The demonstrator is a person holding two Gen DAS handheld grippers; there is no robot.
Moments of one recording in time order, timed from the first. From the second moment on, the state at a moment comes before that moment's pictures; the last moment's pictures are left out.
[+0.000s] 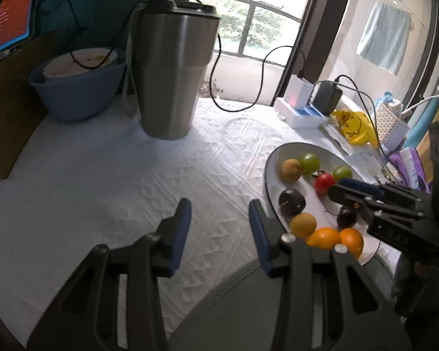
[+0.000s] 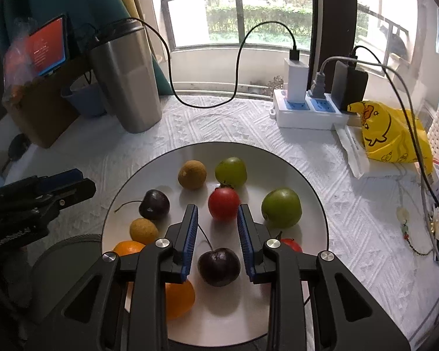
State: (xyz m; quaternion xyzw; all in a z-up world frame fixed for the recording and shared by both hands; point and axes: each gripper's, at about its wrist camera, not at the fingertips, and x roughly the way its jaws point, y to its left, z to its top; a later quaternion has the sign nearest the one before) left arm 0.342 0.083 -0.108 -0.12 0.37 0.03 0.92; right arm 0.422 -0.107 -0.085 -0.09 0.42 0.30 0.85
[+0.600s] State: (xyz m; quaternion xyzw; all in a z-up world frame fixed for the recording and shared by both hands) left arm 0.285 0.064 -0.078 -0.11 0.35 0.03 0.93; right arm 0.366 -0.120 -0.040 -0.09 0.39 0.31 0.86
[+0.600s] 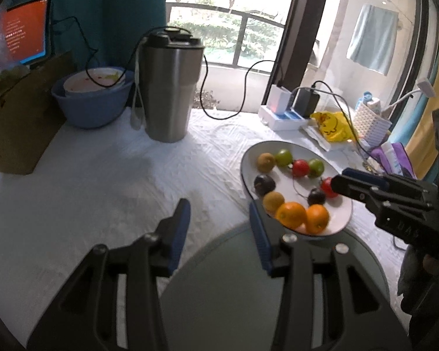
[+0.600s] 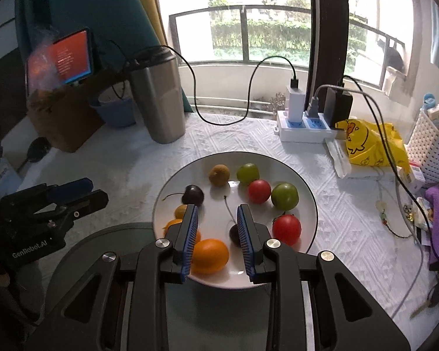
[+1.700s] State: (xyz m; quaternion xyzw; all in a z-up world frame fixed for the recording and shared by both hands) left arm 0.178 0.023 -0.045 -0.08 0.31 0.03 0.95; right arm 0.246 -0.170 0.010 -0.08 0.34 0.31 0.89
